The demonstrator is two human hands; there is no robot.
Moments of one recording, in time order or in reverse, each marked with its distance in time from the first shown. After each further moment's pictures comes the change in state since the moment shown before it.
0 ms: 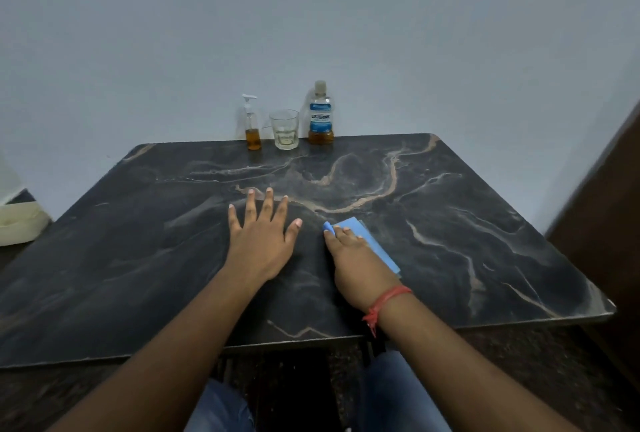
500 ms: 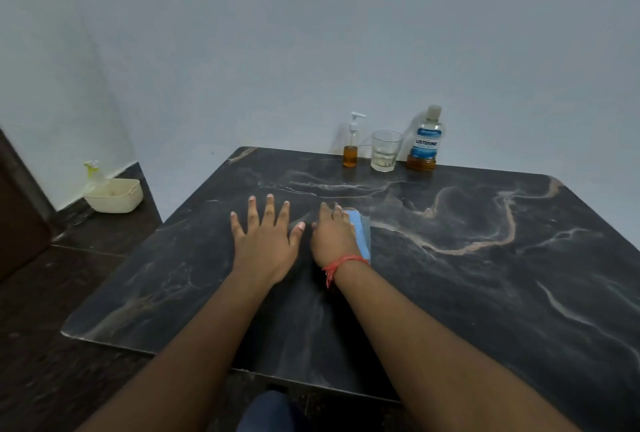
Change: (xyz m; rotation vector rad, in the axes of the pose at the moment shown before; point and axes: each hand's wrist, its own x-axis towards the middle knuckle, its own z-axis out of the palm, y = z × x) left_hand -0.002 -0.162 -0.014 0.007 0.061 -0.294; right_hand 0.166 -0.170 0.040 0.325 -0.038 0.101
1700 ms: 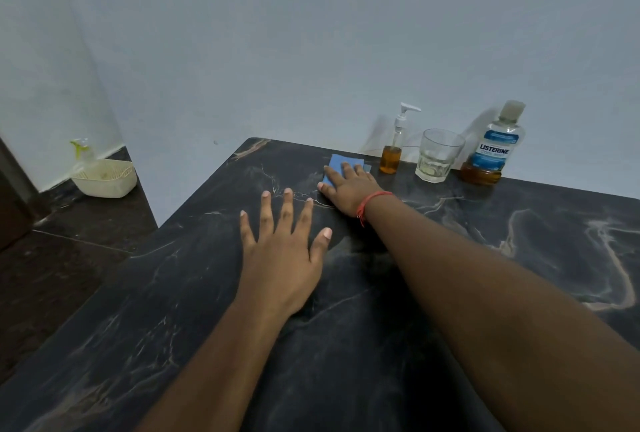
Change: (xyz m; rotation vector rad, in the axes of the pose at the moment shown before) left_hand 0.060 -0.025 0.024 -0.096 0.042 0.040; right_hand 0.238 0.023 0.031 -0.451 -0.206 -0.151
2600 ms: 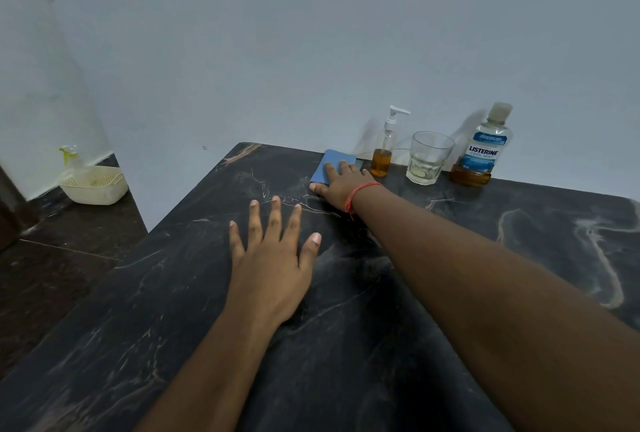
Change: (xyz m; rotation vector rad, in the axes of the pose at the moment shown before) left_hand 0.000 0.002 0.000 -0.055 -0.032 -0.021; right_hand 0.008 0.004 -0.019 -0.069 -0.033 0.037
